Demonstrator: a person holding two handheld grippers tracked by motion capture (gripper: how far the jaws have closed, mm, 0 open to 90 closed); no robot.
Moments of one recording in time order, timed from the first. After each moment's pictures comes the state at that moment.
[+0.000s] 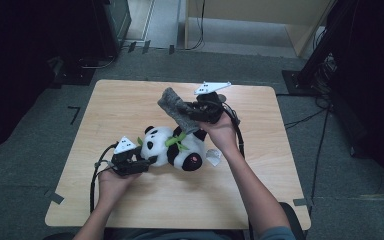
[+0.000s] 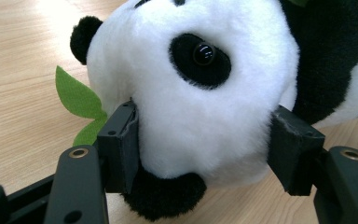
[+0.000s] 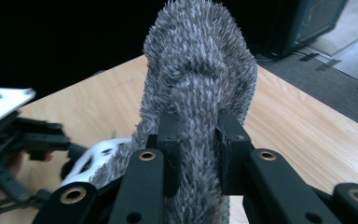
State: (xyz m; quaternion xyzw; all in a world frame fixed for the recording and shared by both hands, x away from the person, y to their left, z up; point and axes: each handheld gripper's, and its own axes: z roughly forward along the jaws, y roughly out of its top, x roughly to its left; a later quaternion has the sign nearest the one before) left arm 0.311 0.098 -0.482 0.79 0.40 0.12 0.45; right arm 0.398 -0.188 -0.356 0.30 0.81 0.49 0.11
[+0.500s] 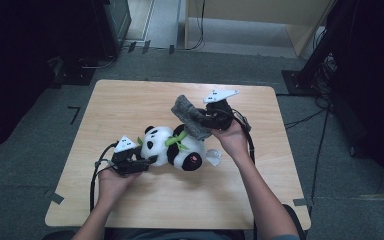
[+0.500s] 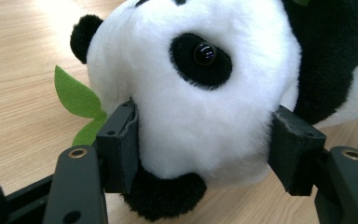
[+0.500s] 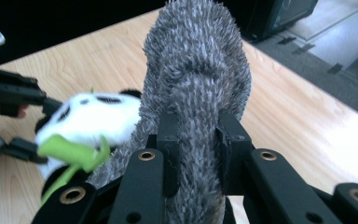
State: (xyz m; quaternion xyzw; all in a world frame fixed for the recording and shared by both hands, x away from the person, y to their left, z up) left arm 0.314 0.097 -0.481 0.79 0.41 0.11 0.45; right arm 0.386 -0.217 -0.372 0.32 0.83 0.44 0.15
